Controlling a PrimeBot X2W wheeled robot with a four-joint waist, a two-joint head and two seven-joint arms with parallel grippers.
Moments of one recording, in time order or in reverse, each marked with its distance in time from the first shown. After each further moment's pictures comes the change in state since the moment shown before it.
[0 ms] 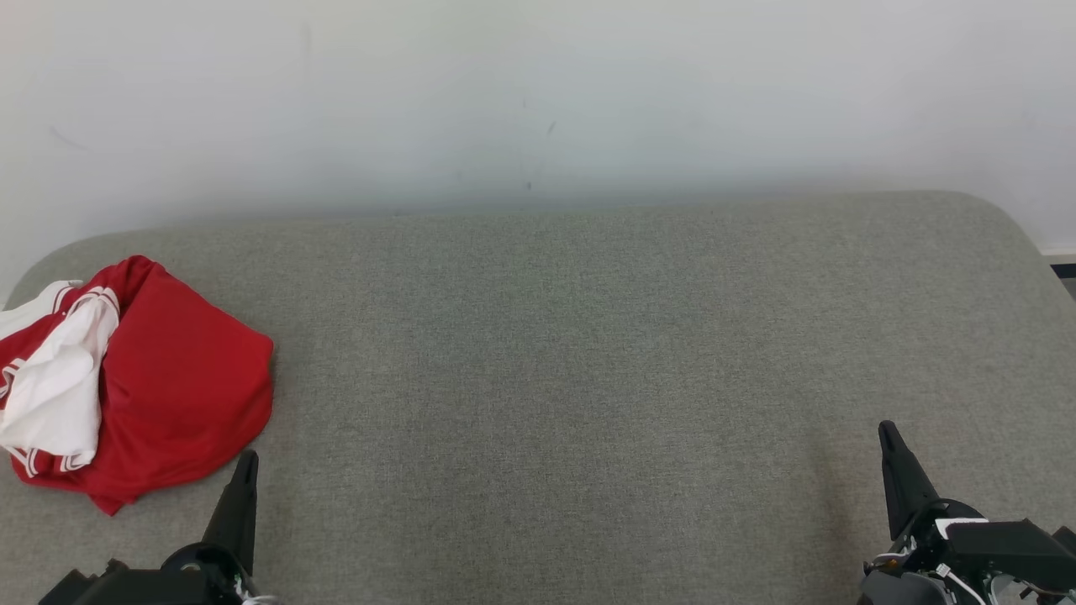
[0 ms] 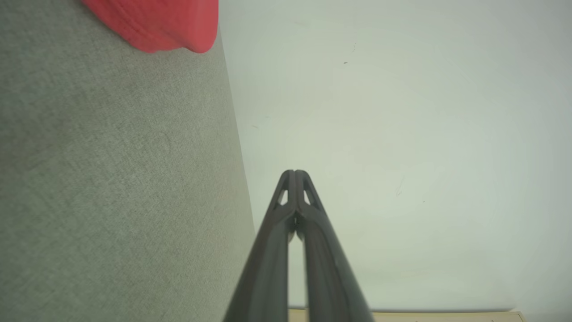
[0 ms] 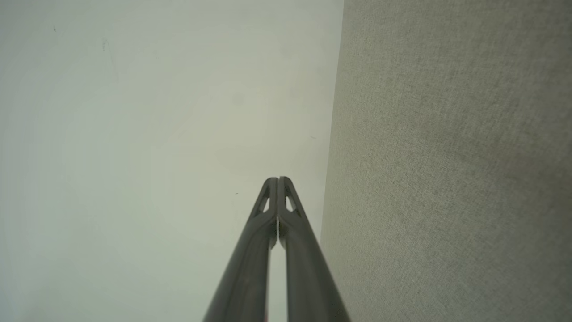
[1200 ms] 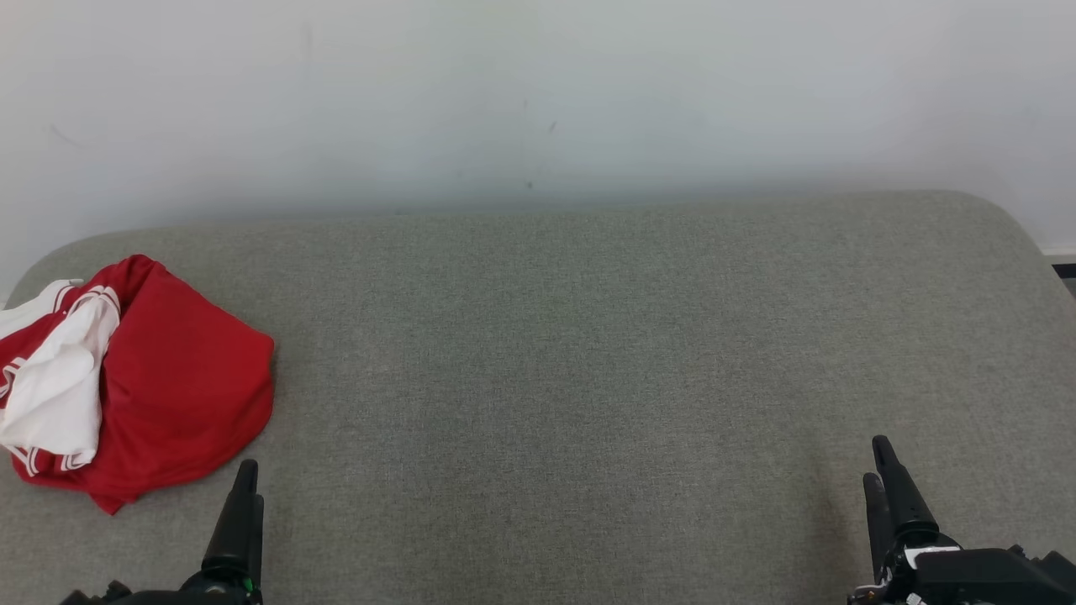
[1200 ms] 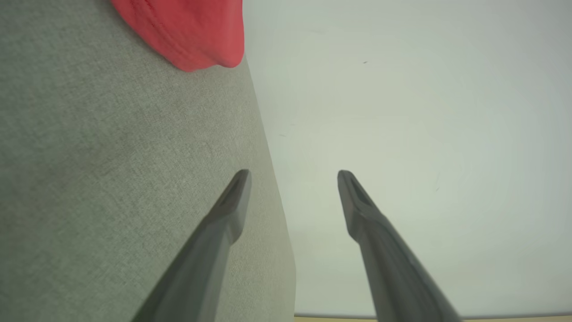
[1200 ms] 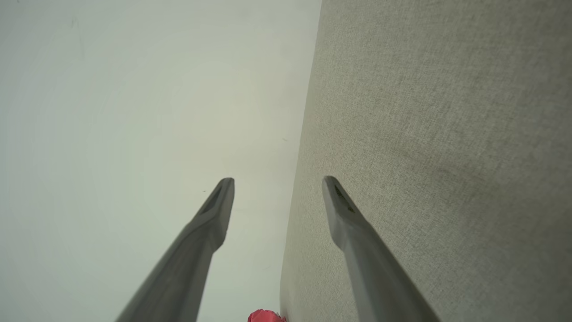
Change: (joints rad) left arm 0.049 -0.009 -0.020 -0.010 0.140 0.002 -0.075; right arm 0.051 0.004 0.047 0.009 -0.107 0.000 -0.076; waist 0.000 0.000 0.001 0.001
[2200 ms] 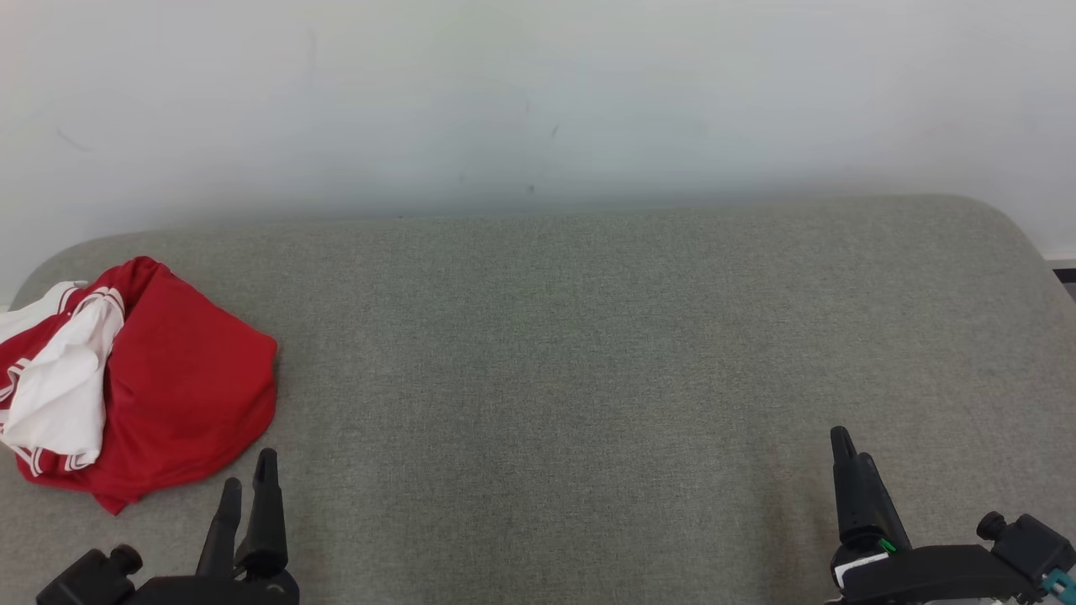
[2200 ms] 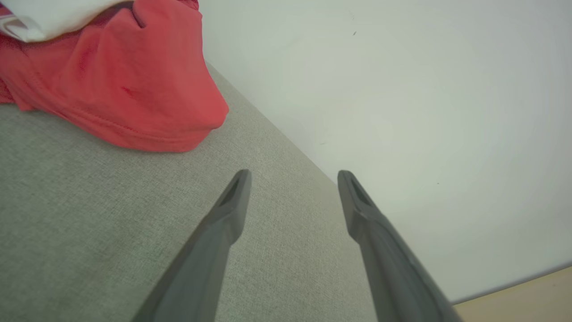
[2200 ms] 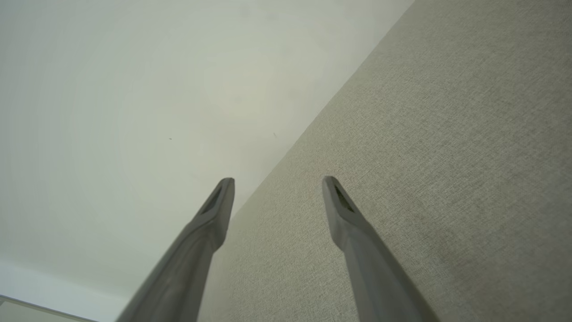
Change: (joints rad) left arm 0.023 0.001 -0.042 -0.107 0.604 0.081 -0.113; right arm 0.020 -0.001 0.082 -0.067 -0.526 0.000 -0.112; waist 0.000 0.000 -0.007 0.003
